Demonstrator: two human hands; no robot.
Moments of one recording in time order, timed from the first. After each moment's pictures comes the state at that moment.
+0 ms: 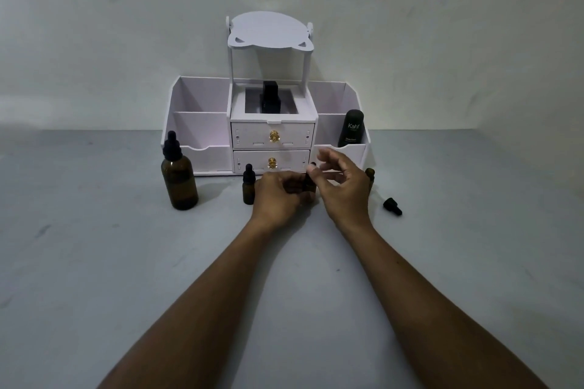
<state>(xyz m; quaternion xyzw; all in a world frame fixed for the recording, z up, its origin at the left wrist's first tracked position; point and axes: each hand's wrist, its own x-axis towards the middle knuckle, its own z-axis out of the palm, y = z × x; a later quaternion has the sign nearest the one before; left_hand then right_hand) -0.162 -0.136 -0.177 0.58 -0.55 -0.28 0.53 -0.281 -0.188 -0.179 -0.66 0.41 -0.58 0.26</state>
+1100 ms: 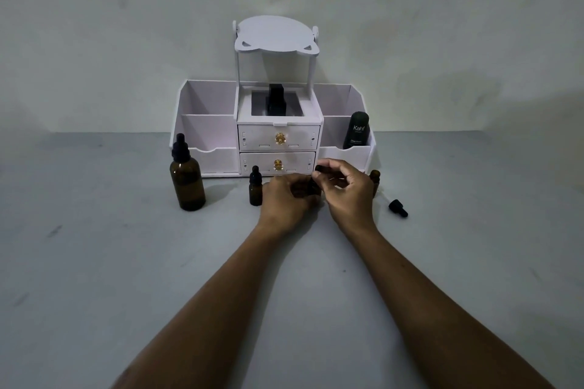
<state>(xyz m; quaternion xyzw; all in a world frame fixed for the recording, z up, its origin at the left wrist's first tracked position) -0.166 -0.128 -0.173 0.59 -0.56 -0.25 0.53 -0.281 -0.190 -0.185 -0.68 0.38 -0.58 0.23</state>
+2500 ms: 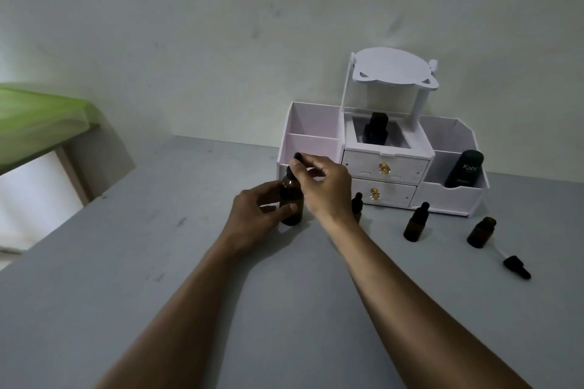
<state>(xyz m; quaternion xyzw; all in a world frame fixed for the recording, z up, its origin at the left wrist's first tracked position) 0.029 -0.053 -0.184 0.64 -0.52 -0.17 0.55 -0.091 -0.131 -0.133 -0.71 0.34 -0.51 0.36</state>
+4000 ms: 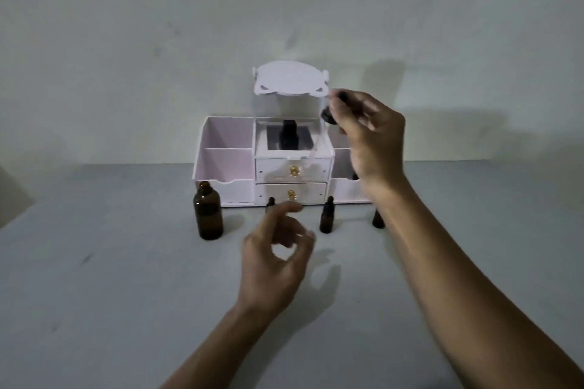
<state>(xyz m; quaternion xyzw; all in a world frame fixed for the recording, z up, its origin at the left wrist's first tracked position) -0.150 -0.034 -0.152 0.51 -0.56 -0.12 0.64 -0.259 -0.144 -0.021 -0.62 0.23 -0.66 0.35</state>
